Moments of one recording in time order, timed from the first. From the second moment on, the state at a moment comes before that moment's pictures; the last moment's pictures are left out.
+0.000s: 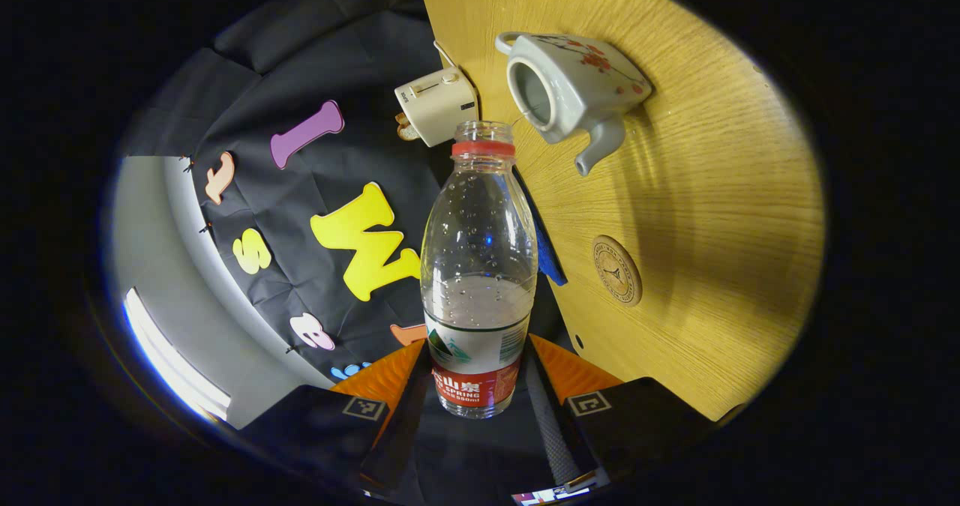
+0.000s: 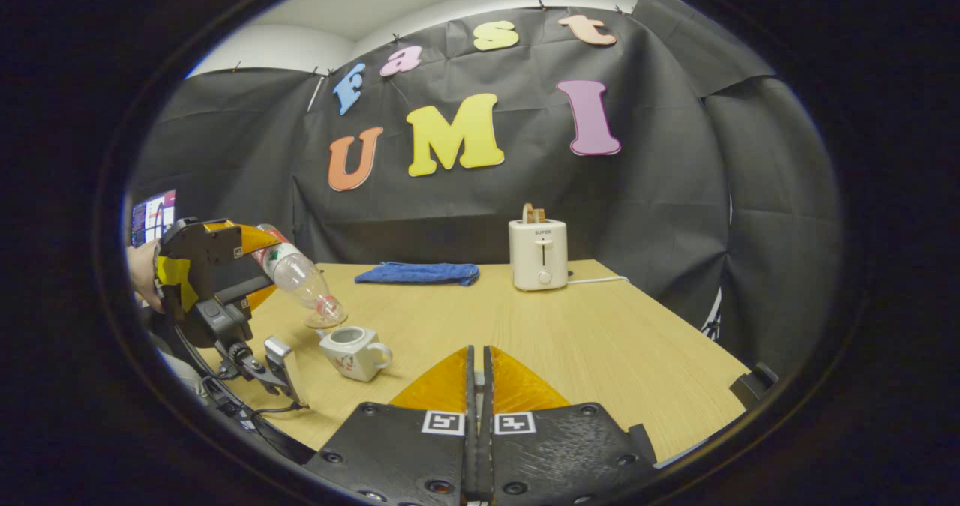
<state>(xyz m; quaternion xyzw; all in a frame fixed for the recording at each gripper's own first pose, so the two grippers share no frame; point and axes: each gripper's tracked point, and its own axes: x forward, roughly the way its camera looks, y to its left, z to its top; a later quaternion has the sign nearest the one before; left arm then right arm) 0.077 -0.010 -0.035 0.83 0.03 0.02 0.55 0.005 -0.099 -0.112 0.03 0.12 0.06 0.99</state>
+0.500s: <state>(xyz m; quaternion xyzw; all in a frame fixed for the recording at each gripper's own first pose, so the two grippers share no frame) 0.076 -0.016 -0.027 0.85 0.03 0.02 0.52 0.002 -0.099 -0.114 0.03 0.12 0.07 0.99</state>
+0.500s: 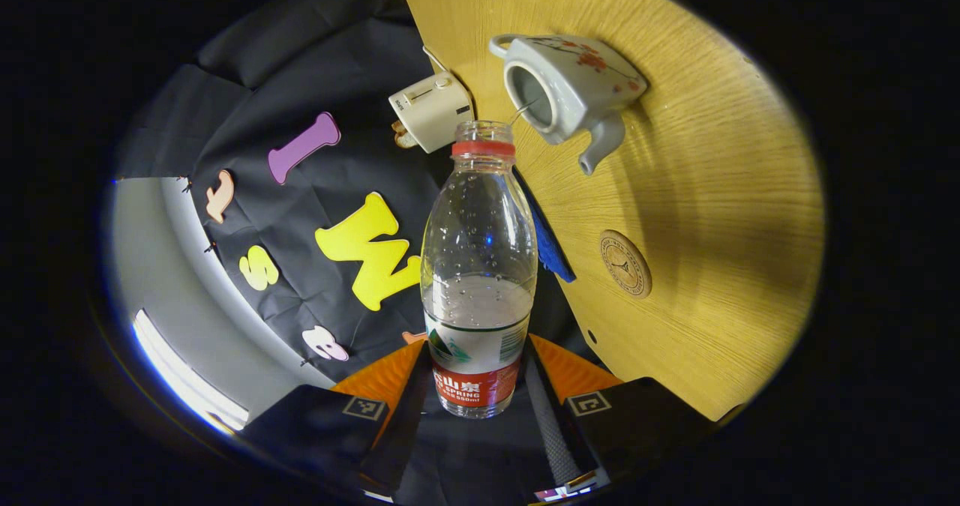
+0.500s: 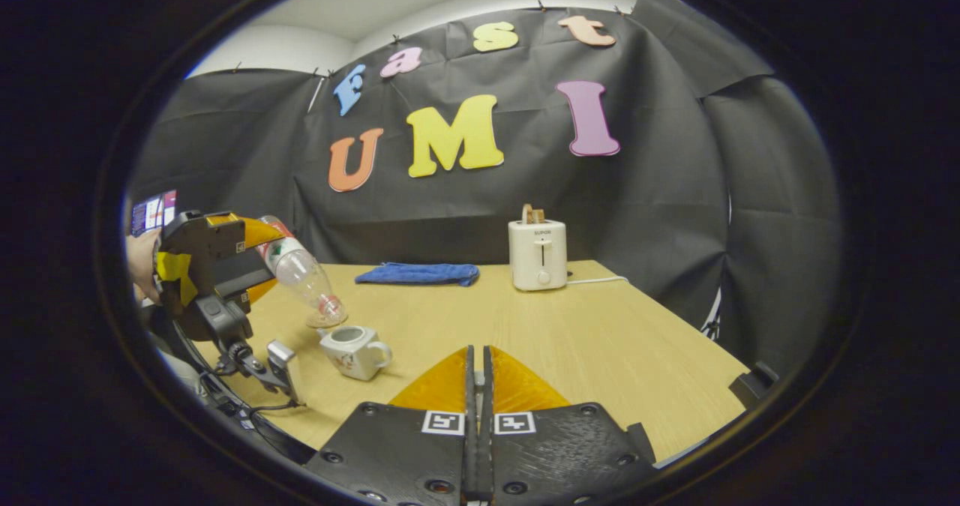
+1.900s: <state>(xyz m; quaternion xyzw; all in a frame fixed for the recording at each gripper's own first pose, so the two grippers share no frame) 0.082 -0.037 -0.010 0.88 0.01 0.02 0.47 -0.002 -0.104 -0.115 0.04 0.12 0.07 0.99</state>
